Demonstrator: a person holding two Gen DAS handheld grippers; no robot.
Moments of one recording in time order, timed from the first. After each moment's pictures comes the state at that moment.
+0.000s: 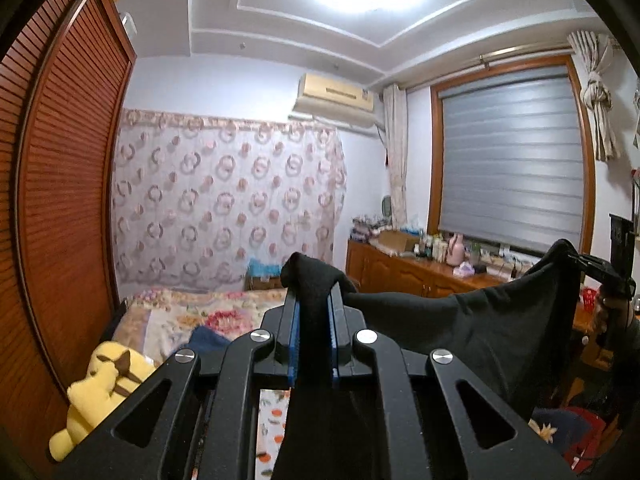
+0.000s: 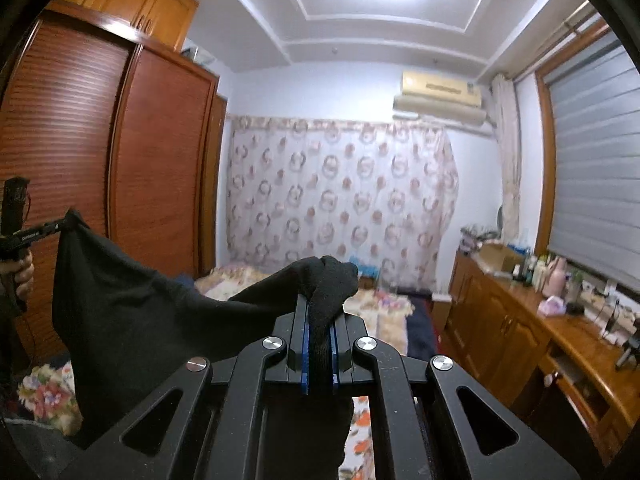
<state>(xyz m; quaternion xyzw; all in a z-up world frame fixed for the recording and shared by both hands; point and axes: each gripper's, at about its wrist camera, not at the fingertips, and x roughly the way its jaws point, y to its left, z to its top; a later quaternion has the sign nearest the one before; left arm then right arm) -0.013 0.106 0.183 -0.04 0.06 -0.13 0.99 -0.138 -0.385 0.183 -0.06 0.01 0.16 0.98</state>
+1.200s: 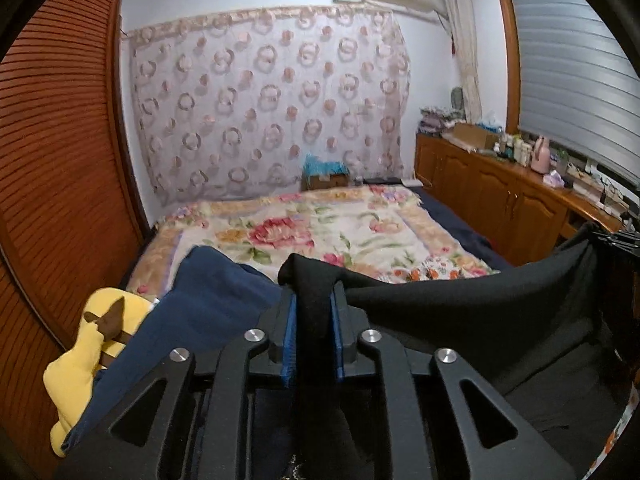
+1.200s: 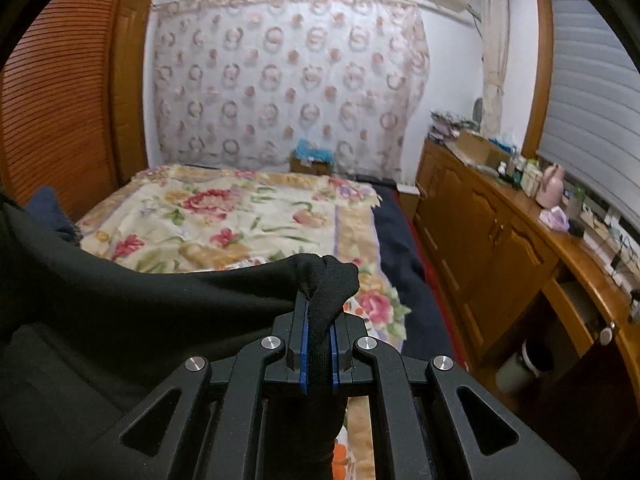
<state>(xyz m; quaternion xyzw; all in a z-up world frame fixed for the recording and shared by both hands) 0.248 0.065 0.037 0.02 0.26 -0.03 0.96 0.195 -0.300 -0.033 -0.06 0.25 0.07 0.97</state>
